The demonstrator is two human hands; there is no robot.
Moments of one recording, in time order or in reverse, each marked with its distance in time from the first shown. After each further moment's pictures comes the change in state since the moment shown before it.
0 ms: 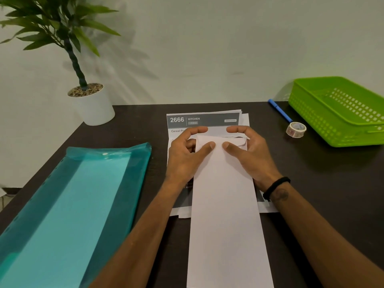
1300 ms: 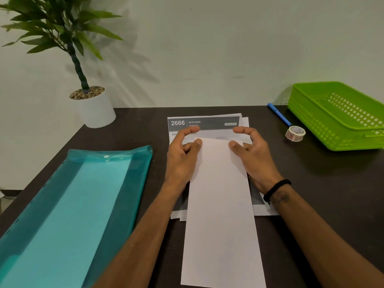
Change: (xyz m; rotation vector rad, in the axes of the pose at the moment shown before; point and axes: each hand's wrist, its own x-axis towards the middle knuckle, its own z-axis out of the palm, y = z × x) left_hand 0.002 -0.003 -0.004 -0.036 0.072 0.002; right_hand -0.001 -0.002 0.000 0.173 0.006 0.124
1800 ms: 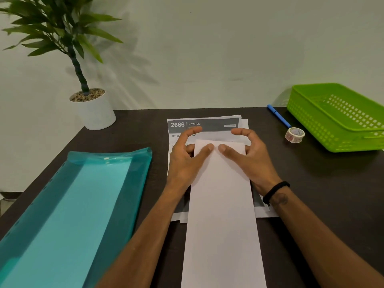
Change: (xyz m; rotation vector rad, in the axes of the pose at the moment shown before) left_hand -0.003 0.006 0.004 0.044 -0.036 0.022; right_hand -0.004 -0.004 0.001 -0.030 -0.017 -0.048
